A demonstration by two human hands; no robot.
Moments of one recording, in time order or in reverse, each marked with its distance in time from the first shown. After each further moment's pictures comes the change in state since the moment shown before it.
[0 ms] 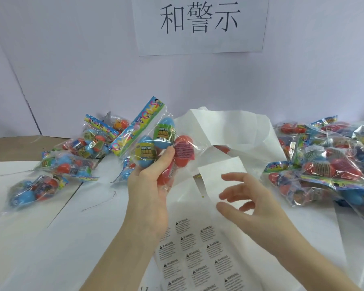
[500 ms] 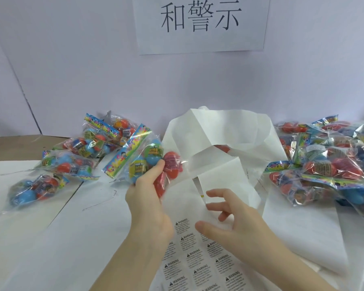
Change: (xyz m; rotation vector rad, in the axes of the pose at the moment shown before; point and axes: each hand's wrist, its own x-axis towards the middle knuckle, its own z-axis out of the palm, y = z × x) left_hand 0.008 -0.016 -0.007 -0.036 0.328 -0.070; right_hand -0.006 0.003 0.020 -0.211 -0.182 0.096
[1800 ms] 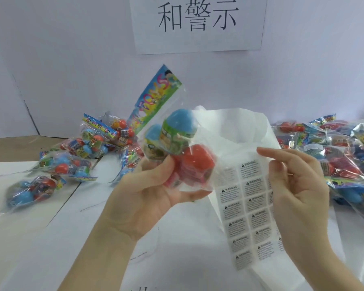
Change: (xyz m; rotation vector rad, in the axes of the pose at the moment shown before) left_hand 0.018 0.020 -0.023 0.027 -0.973 -0.158; right_hand -0.003 -0.011 -0.035 0.336 0.783 -0.397
